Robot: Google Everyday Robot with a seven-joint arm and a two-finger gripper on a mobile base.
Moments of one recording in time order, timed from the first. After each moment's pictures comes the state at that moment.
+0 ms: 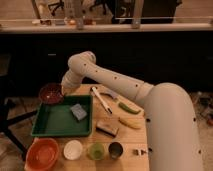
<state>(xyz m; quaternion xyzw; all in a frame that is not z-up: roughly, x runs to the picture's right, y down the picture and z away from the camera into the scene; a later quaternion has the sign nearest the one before) -0.220 0.019 0.787 -0.02 -0.40 -0.61 0.68</state>
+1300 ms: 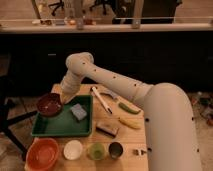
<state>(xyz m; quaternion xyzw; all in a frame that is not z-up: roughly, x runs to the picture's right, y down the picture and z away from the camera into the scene) -0.219 0.052 0.764 -0.04 -0.45 -0.67 0.59</state>
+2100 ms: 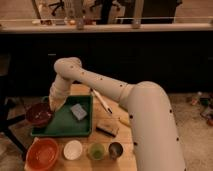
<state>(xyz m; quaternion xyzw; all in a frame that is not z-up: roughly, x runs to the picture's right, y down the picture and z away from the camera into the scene) -0.280 0.097 0.753 -0.05 -0.51 -0.69 0.51</state>
